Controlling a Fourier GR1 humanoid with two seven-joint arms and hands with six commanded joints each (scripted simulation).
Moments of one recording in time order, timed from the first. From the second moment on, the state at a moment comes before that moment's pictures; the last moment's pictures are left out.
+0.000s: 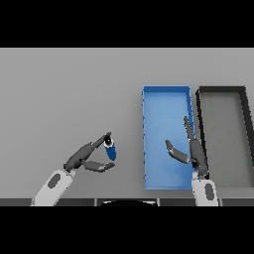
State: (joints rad) left arm -0.09 0.40 -0.52 -1.53 0.08 -0.17 -0.07; right arm 0.12 -0.14 0.09 -1.72 0.18 0.03 -0.08
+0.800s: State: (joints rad) left arm -0.16 0.18 -0.53 -1.32 0.09 -0.14 -0.16; right arm 0.15 -0.15 0.09 -1.72 0.18 0.04 -0.12
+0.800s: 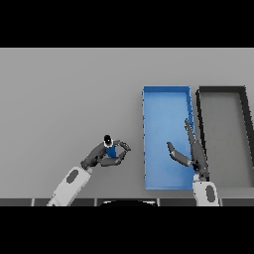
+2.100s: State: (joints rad) left arm -0.22 0.09 -0.53 -1.61 0.03 -0.18 -0.06; right arm 0.15 -0.13 0.10 -1.73 0.22 0.01 -0.12
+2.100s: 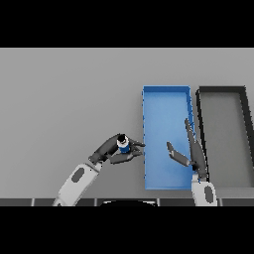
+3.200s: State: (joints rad) left arm -0.20 0.03 -0.48 -1.63 -0.06 -0.26 -0.03; right arm 0.14 -0.09 0.34 -2.21 0.15 0.21 0.38
